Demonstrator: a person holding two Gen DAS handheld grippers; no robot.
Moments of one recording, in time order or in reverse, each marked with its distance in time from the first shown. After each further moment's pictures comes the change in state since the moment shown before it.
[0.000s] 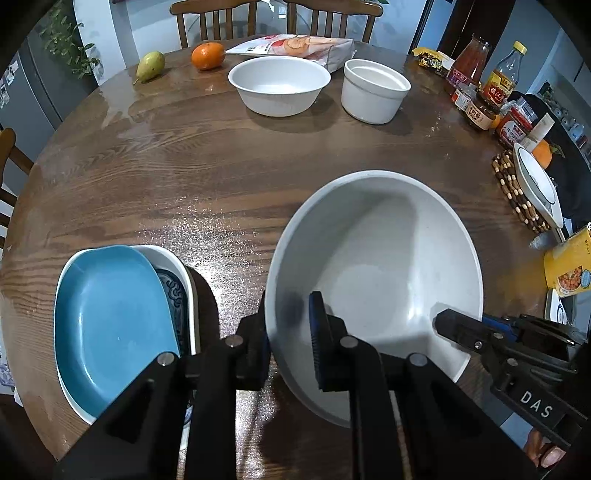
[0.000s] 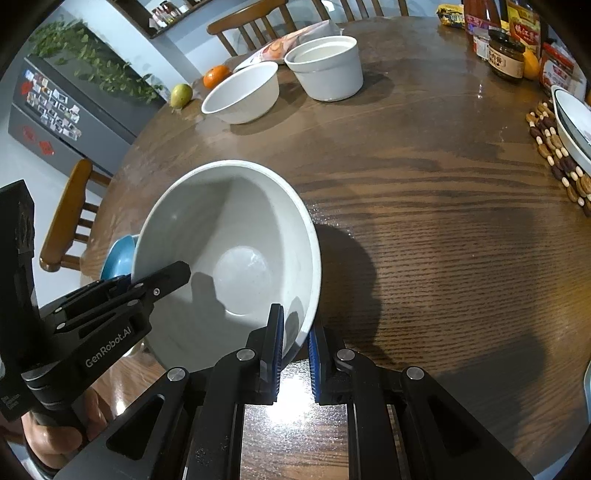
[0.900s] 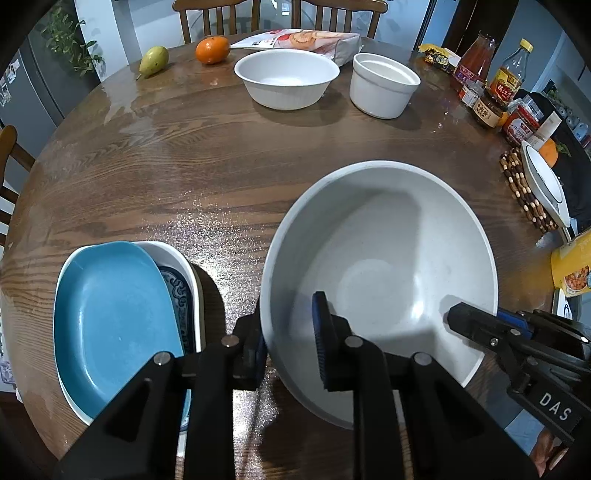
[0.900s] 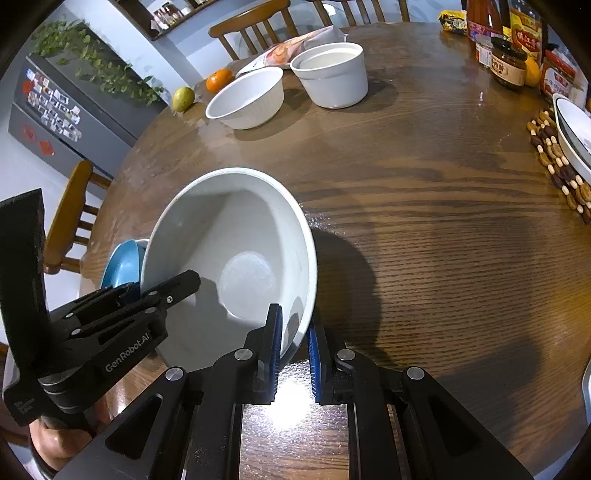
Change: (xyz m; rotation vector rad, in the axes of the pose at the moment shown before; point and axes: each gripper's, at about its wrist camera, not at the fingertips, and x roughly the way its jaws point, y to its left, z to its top) left arm 0.006 0.006 -0.001 -0.003 0.014 0.012; right arm -0.001 0.004 0.004 -0.004 -0.016 -0.003
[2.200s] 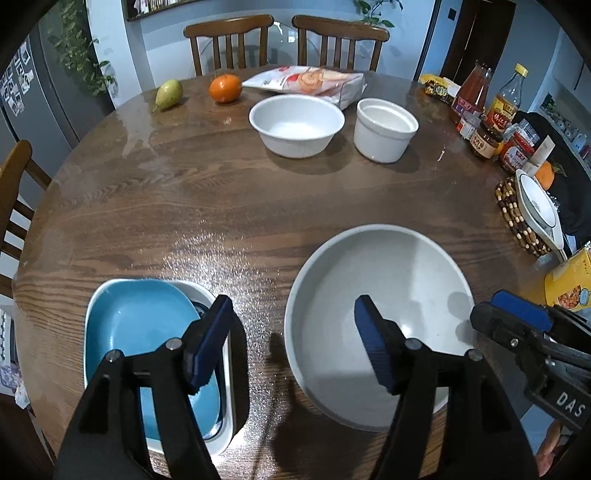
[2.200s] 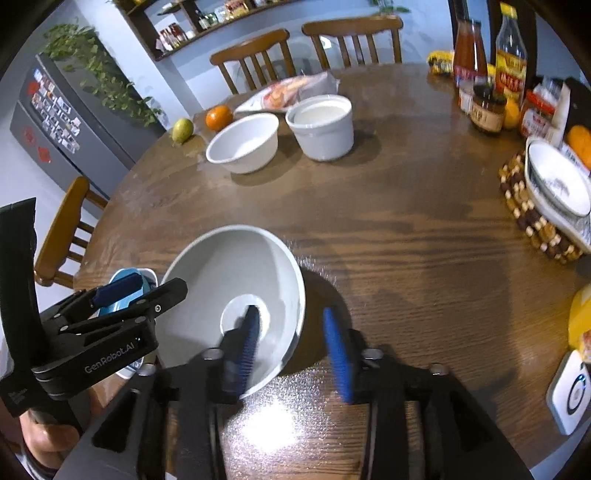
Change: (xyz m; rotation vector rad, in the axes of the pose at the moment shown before) left arm -0.032 0.003 0.011 -0.004 -0.122 0.028; right arm -0.038 0.009 0.006 -0.045 -0.144 -0.080
